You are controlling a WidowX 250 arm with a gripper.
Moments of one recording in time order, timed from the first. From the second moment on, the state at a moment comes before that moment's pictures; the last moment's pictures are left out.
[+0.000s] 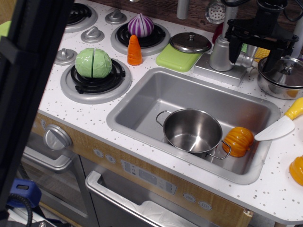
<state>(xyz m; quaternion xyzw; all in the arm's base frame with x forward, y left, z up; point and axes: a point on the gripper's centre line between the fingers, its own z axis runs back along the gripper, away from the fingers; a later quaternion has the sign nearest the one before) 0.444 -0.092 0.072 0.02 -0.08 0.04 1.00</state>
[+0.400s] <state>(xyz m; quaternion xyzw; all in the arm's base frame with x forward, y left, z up) 0.439 -0.090 0.040 0.04 -0.06 0.04 1.00</state>
